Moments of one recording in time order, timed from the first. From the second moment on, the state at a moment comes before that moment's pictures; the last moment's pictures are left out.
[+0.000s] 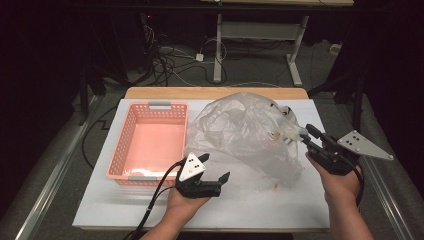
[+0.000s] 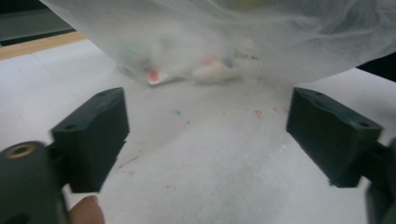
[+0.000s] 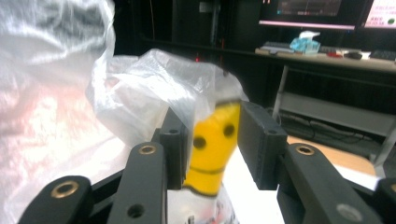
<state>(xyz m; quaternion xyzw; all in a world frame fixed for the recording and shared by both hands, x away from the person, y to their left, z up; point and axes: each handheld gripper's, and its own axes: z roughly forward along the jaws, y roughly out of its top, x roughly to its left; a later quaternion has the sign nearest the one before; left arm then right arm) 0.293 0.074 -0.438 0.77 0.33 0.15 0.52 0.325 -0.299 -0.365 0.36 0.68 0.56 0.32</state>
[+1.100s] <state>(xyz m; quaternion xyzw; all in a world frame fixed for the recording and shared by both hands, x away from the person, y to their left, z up) 0.255 0.092 -0.468 0.78 0.33 0.16 0.51 0.307 -0.314 -0.460 0.42 0.70 0.51 0.25</state>
